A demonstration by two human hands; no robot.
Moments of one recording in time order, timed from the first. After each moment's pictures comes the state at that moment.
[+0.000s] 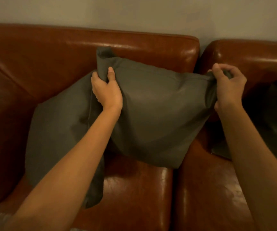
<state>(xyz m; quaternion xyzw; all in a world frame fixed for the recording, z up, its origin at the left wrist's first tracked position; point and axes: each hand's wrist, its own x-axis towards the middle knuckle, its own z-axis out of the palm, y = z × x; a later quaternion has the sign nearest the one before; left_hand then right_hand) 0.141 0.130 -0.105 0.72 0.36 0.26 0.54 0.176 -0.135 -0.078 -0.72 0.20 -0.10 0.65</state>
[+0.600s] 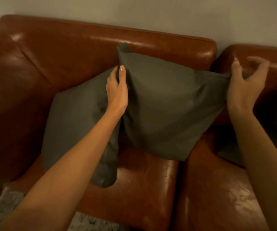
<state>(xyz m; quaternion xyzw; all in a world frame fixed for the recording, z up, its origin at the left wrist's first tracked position) 0.095 0.150 -0.087 0.77 0.30 0.11 0.56 0.152 -0.124 -0.056 -0.82 0.13 -0.20 0.52</state>
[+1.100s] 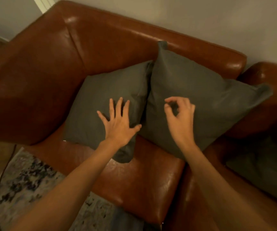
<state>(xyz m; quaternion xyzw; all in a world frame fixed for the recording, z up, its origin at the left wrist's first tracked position) -0.066 0.177 -0.117 0.96 0.24 -0.06 0.14 0.020 0.011 -0.086 -0.87 -0.15 -0.01 0.48</state>
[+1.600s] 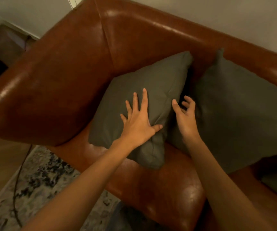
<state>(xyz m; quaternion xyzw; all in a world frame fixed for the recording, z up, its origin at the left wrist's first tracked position) -0.069 0.285 -0.085 0.90 0.25 -0.09 0.36 0.024 0.162 -0.123 -0.77 0.05 0.21 0.60</state>
